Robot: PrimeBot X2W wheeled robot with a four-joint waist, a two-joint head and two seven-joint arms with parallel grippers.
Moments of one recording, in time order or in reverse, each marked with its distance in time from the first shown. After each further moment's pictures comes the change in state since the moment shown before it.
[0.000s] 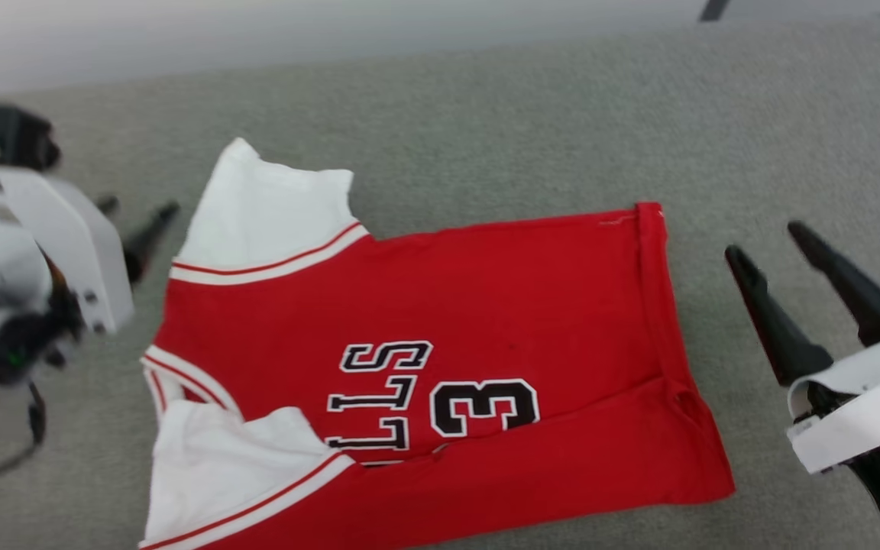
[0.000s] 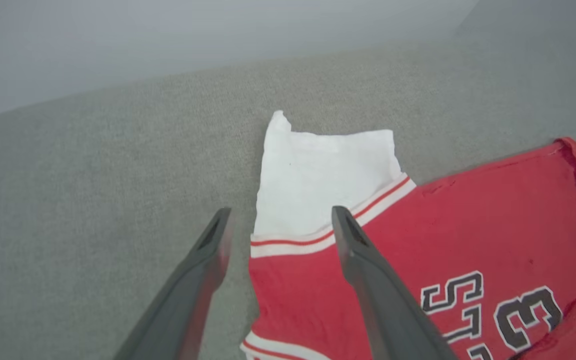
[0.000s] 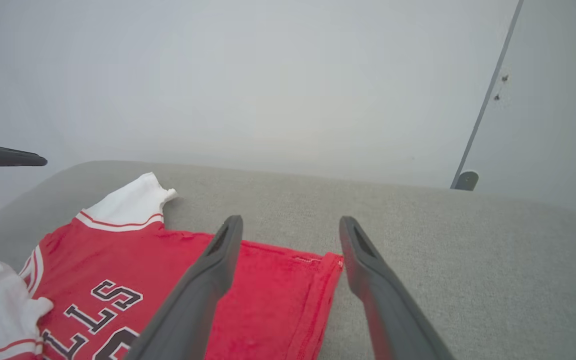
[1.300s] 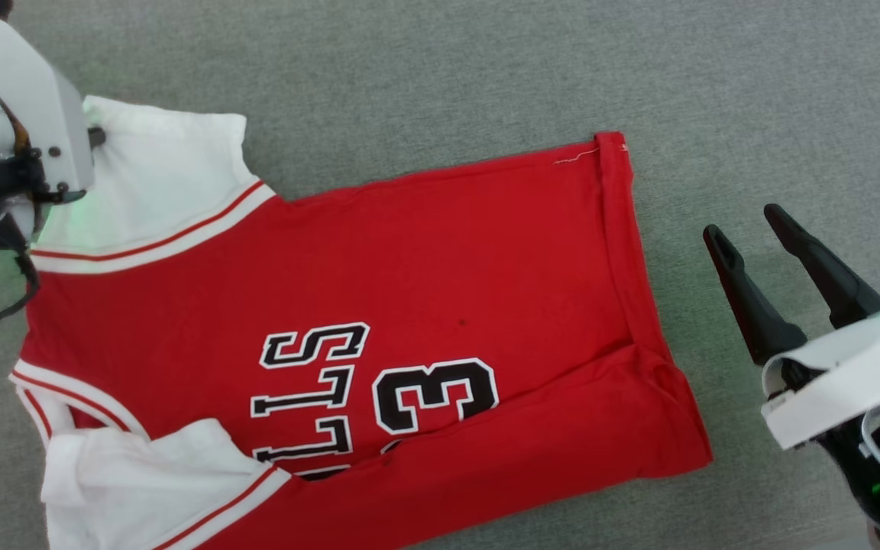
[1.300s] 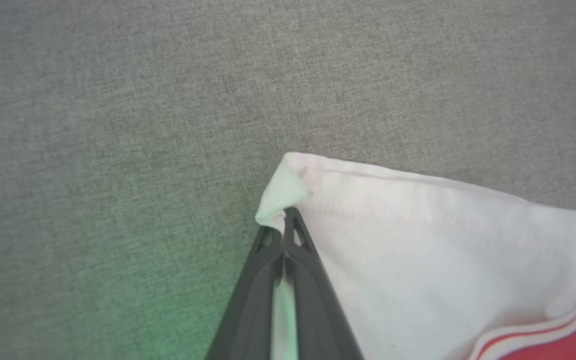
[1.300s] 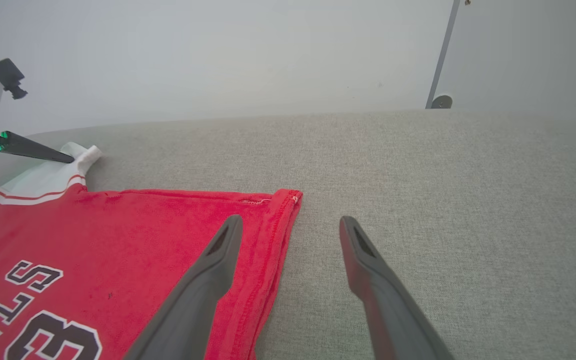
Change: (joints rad) left arm -0.364 -0.256 -0.065 0.648 0.048 -0.188 0.270; right arm -0.061 0.064 0.019 0.070 -0.001 0.000 -0.035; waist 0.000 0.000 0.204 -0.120
